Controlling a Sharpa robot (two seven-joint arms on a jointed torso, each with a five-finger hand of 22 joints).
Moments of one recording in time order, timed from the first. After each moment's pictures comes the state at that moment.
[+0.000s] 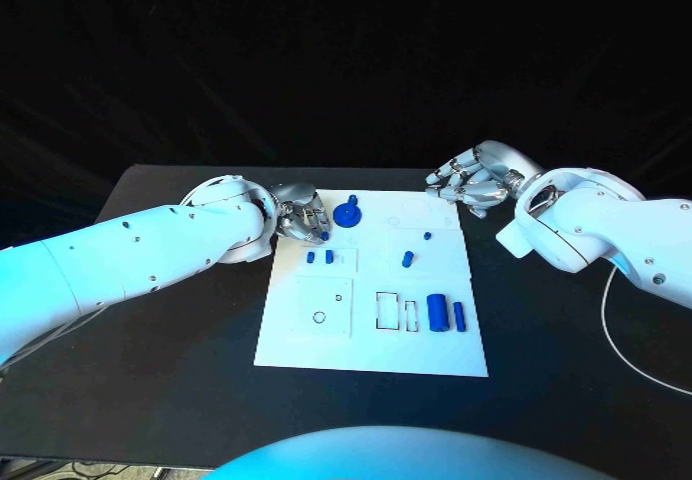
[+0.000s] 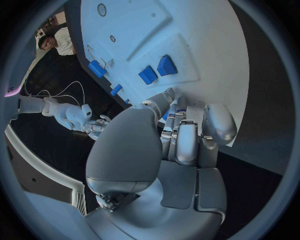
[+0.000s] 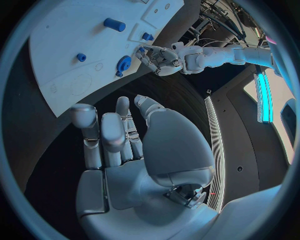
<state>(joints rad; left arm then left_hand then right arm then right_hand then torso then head) 1.20 -0.68 -0.01 1.28 -1.30 -0.04 -0.14 1.44 -0.15 0.45 0.01 0.07 0.99 0.16 0.07 0.09 1.17 0.09 0.17 0.08 1.46 0.00 1.37 1.14 0.10 1.45 0.09 1.07 1.31 1.27 -0.88 -0.03 1.55 -0.95 -0.35 -0.11 1.29 -0.07 0.25 0.13 0.35 0.97 0.15 0.14 0.07 1.05 0.06 0.75 0.72 1.46 -0.02 1.11 1.06 0.14 1.19 0.09 1.16 0.78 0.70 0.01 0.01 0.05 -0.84</state>
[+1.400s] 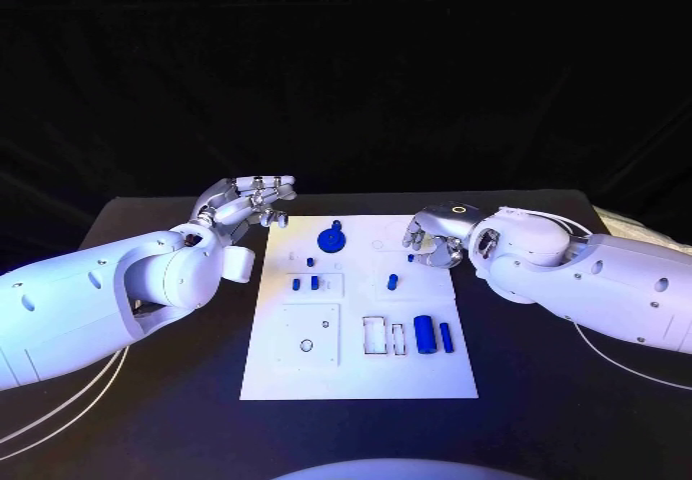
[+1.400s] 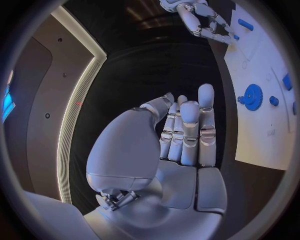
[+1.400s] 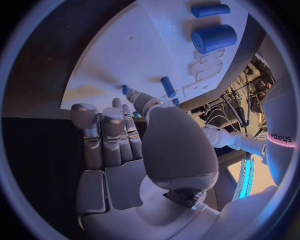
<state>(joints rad) 1.18 -0.90 -0.01 1.54 0.04 -0.32 0.41 1.37 -0.10 0.45 0.01 0.07 1.03 0.17 0.13 0.08 1.13 0.09 0.31 0.15 1.25 0.01 1.09 0.66 0.17 1.22 0.11 0.47 1.11 1.21 -0.78 -0.05 1.45 -1.71 -0.16 -0.13 1.36 -0.15 0.43 -0.01 0.17 1.04 0.15 0.10 0.07 1.06 0.08 0.19 0.13 1.47 -0.02 0.98 0.93 0.15 1.25 0.10 1.15 0.78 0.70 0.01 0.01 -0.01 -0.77</state>
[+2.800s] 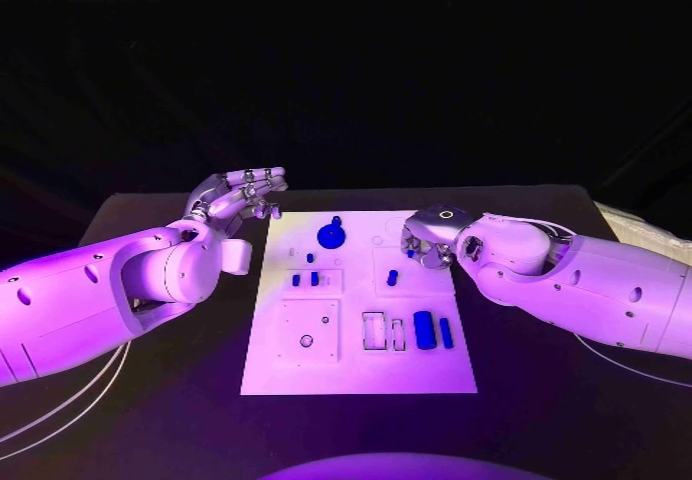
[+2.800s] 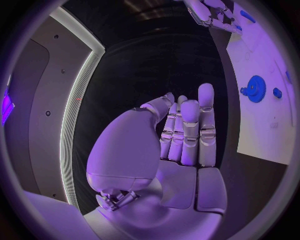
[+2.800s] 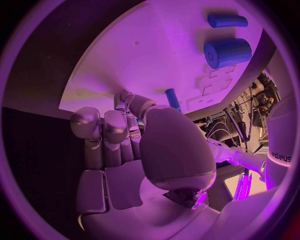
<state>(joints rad) 1.18 -0.90 -0.01 1.54 0.08 -0.38 0.44 1.38 -0.10 0.44 0.00 0.07 1.02 0.17 0.14 0.08 1.08 0.09 0.34 0.16 1.25 0.01 1.09 0.64 0.17 1.23 0.11 0.46 1.09 1.18 -0.74 -0.04 1.43 -1.86 -0.15 -0.18 1.39 -0.07 0.50 -0.05 0.07 1.17 0.12 0.14 0.10 1.23 0.05 0.20 0.09 1.47 -0.03 1.05 0.98 0.15 1.28 0.08 1.20 0.86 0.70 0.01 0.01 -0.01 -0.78</state>
